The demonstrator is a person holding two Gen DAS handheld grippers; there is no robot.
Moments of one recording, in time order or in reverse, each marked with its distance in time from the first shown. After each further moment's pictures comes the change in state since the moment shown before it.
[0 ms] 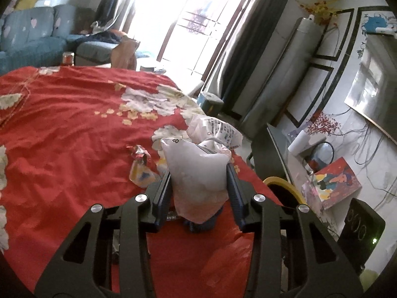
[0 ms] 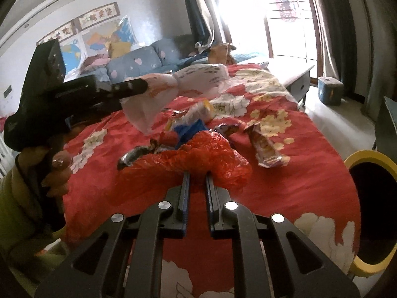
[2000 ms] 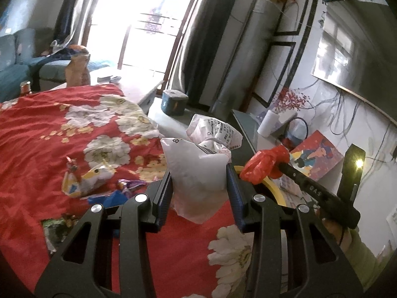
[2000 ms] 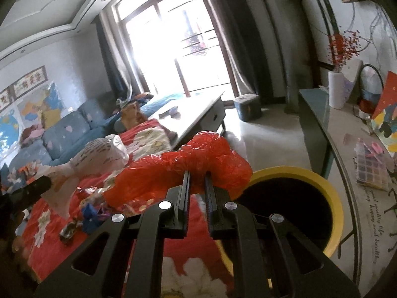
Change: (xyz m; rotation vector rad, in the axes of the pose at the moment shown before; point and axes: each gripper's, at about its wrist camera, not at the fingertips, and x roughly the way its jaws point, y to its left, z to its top) left arm 0.020 -0.113 -0.009 0.190 0.033 -0.138; right arm -0.102 -0.134 0.011 0.310 -0.275 -0.389
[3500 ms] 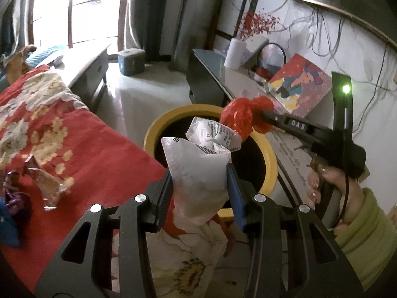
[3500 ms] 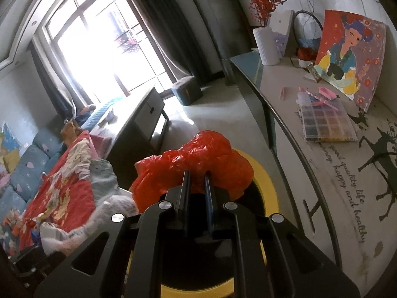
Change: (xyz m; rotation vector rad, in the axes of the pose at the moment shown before) left arm 0.148 -0.116 -0.069 0.241 0.315 -0.107; right arm 0.029 -0.155 -0.034 0.275 0.070 -0.242
